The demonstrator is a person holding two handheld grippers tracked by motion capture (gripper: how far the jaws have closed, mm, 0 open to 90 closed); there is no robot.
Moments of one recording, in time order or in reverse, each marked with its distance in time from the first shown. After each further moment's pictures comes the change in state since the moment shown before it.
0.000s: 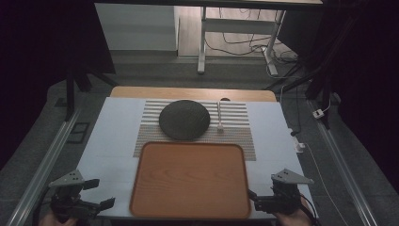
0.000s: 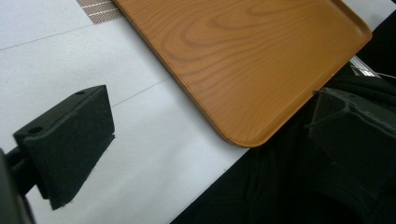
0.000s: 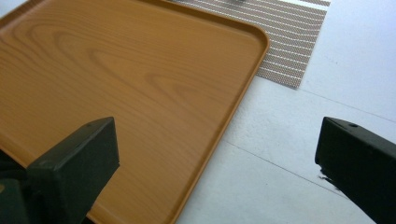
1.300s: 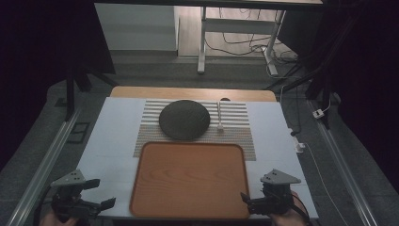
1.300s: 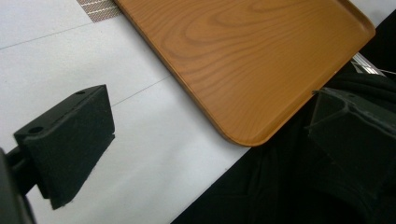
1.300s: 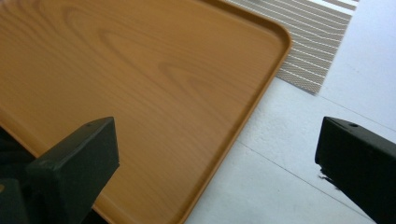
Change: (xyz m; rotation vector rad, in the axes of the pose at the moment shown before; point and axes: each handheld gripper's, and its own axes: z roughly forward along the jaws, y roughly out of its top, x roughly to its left) left arm 0.000 0.001 0.002 0.014 0.004 0.006; right arm 0.018 0.005 0.010 0.065 0.009 -0.131
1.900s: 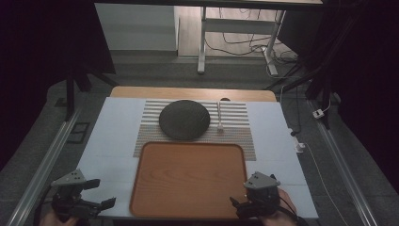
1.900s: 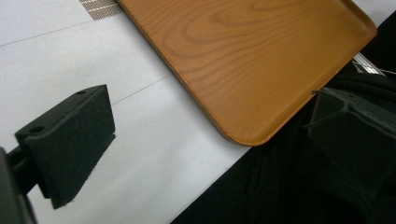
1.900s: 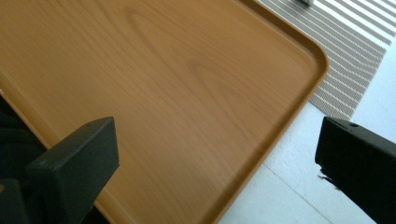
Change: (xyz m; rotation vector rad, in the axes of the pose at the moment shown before) left arm 0.001 0.000 0.001 0.006 0.002 -0.007; right arm 0.028 0.010 0.016 0.030 0.002 -0.200
